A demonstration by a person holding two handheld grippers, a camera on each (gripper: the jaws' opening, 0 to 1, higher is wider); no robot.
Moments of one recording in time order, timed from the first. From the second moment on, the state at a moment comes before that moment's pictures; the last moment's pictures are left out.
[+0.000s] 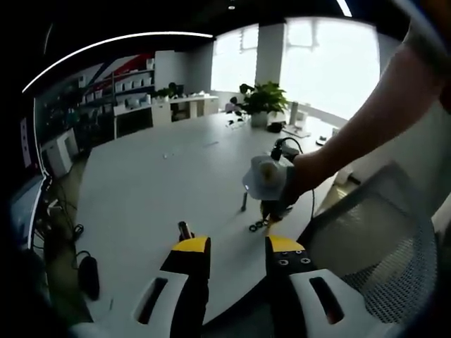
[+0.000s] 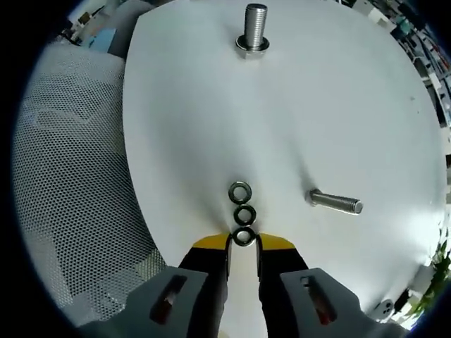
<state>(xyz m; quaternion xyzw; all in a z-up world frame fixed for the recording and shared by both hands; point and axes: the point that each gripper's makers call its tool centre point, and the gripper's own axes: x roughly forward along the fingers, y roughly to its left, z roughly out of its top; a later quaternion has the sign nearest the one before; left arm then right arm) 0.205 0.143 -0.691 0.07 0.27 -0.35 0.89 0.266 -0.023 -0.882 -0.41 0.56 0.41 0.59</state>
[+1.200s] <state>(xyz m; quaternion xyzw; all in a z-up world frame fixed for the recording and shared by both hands) 0.204 0.140 -0.688 0.05 0.27 -0.36 0.89 0.265 -0.028 -0.864 -0.35 0.53 0.37 0.68</state>
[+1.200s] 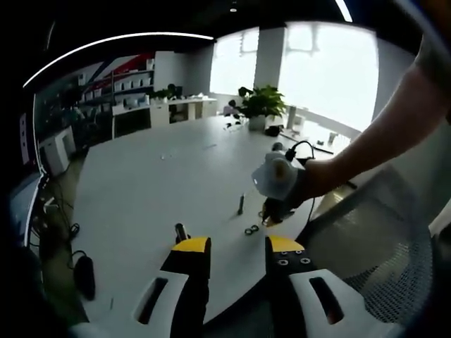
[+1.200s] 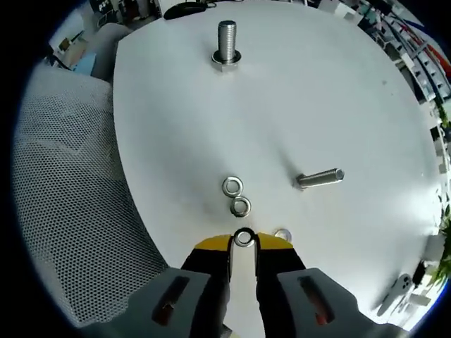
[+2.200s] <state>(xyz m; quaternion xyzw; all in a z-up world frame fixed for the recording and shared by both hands) 0.205 0.141 -0.683 0.05 0.26 -0.36 0.90 0.320 -0.033 -0.800 -0.32 0.48 0.35 0.74</state>
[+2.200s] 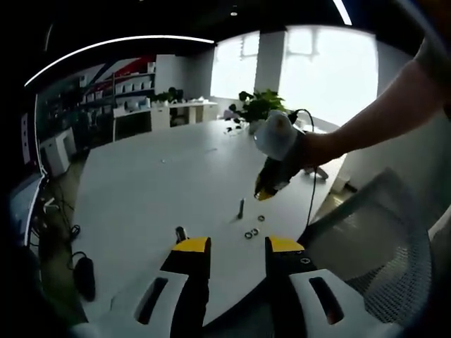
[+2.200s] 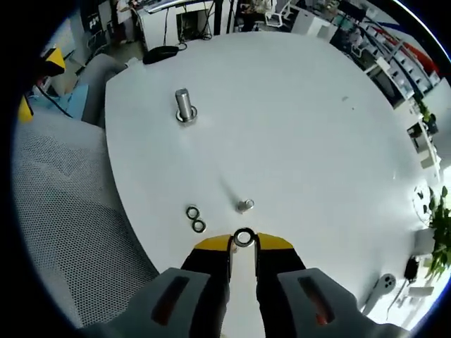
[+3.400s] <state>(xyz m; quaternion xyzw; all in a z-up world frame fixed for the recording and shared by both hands) 0.204 0.139 -0.687 0.05 0.27 -0.36 0.89 0.342 -0.014 -0.823 -0.37 0.49 0.37 0.70</state>
